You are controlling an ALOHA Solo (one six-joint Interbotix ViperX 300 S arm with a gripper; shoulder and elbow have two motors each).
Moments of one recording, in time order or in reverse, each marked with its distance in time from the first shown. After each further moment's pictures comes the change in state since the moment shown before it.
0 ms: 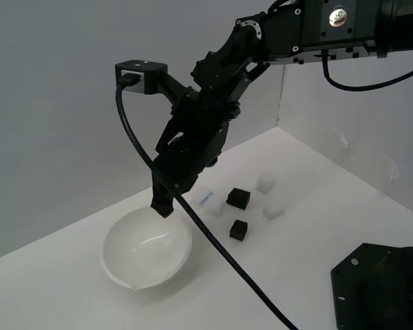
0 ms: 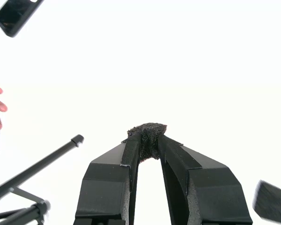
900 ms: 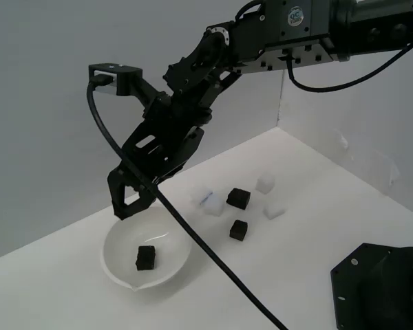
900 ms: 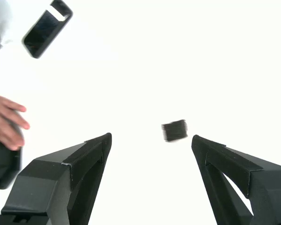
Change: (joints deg) arm -0.2 -3.6 -3.5 -2.4 -2.5 -5.1 -1.7 1.7
